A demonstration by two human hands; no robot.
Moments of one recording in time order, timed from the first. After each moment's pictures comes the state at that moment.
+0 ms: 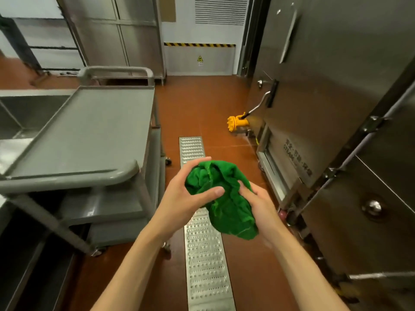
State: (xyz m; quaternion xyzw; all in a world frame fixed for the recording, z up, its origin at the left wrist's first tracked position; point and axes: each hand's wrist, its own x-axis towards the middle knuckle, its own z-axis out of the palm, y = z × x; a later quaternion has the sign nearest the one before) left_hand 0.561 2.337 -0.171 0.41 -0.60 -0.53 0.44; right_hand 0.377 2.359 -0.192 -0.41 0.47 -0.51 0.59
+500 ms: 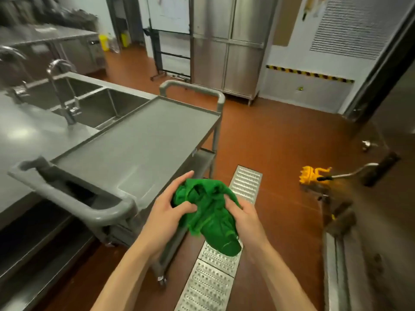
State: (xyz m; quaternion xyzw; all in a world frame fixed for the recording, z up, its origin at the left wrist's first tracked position) left_hand 0.499 2.105 -0.176 0.58 -0.40 -0.41 0.58; right_hand 0.338 2.025 -0.194 -0.52 0.38 -0.34 0.69
